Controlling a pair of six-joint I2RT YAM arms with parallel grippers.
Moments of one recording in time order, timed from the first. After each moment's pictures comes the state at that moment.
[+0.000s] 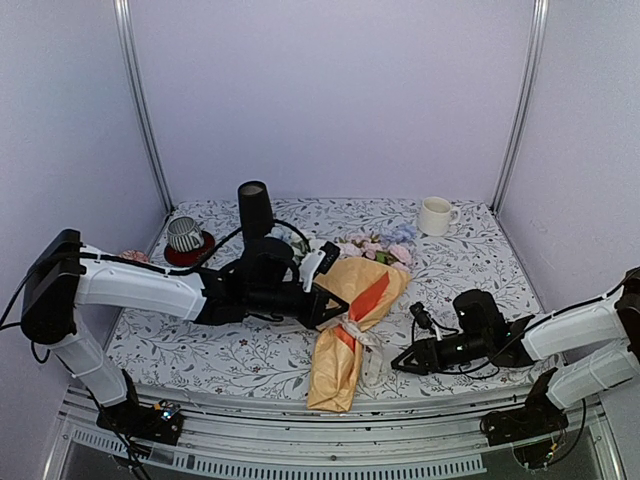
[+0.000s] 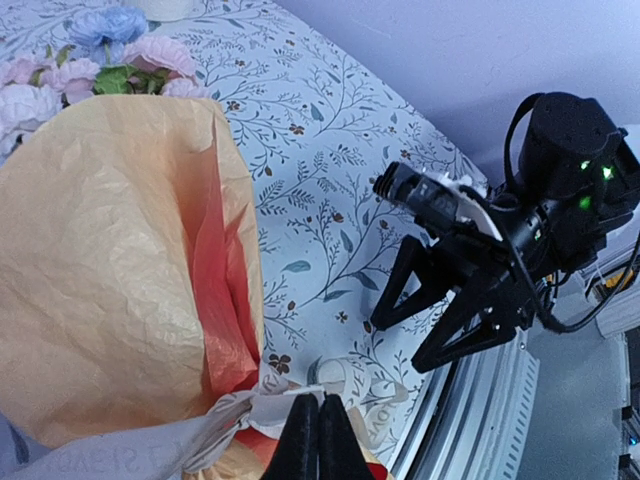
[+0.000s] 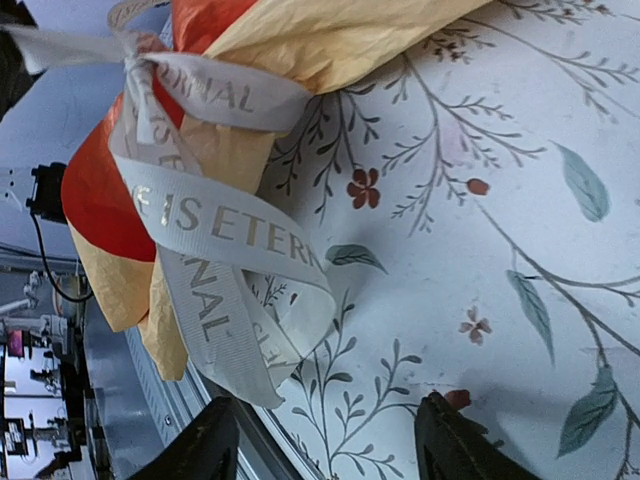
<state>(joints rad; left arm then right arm) -1.01 1.64 0.92 0.22 0.22 -0.42 0.74 1.29 0.28 0.28 -0.52 0.62</state>
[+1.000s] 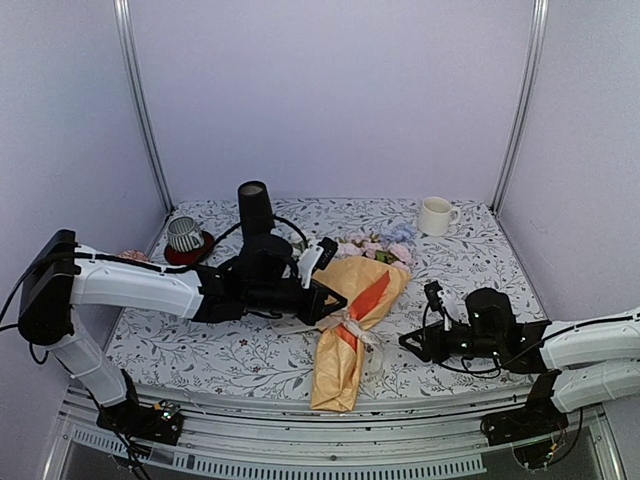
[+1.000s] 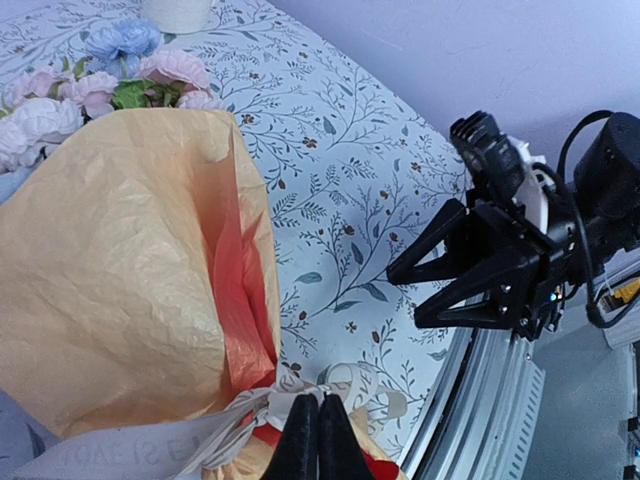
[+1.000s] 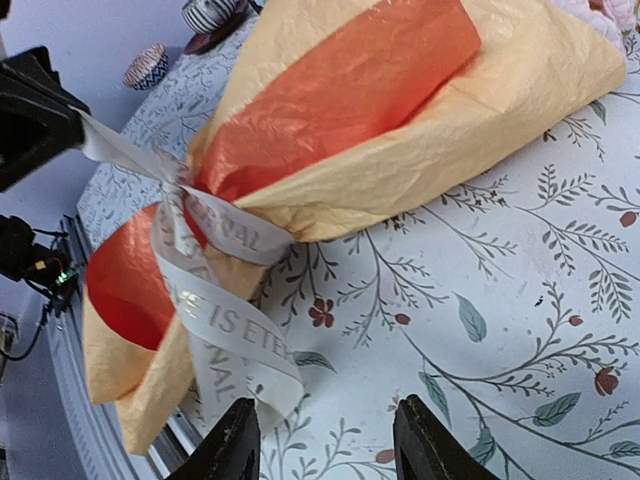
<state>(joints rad) -1.01 1.62 0.94 0.19 0.18 -0.41 0.84 1.08 0.26 0.29 -0.15 0.53</state>
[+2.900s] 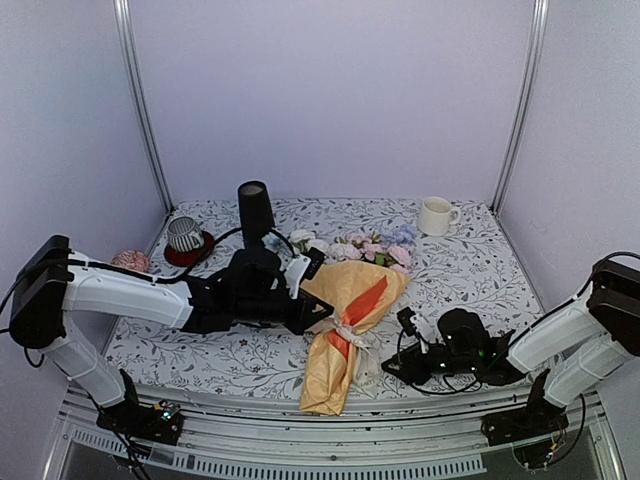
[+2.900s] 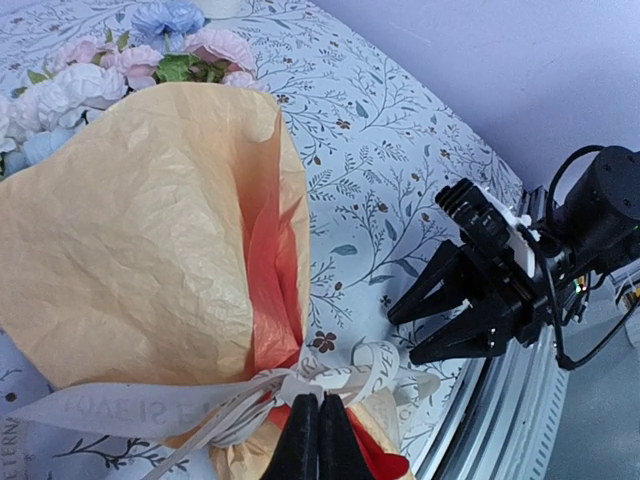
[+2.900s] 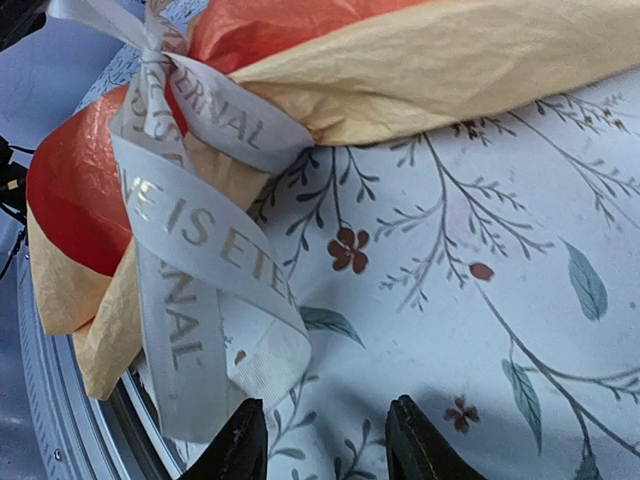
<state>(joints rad) -1.01 1.56 0.82 0.23 0.12 -0.41 0.94 1.44 0.23 0.59 -0.16 0.48</state>
